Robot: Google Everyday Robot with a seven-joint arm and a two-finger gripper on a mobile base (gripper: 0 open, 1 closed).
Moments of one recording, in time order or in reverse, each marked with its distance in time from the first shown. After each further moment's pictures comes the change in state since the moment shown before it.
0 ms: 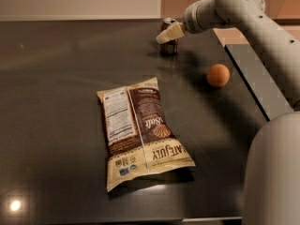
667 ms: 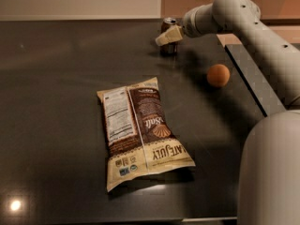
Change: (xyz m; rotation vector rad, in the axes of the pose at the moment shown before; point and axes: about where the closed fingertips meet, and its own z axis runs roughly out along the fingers) arm 0.015 -0.002 0.020 0.004 -0.006 0.071
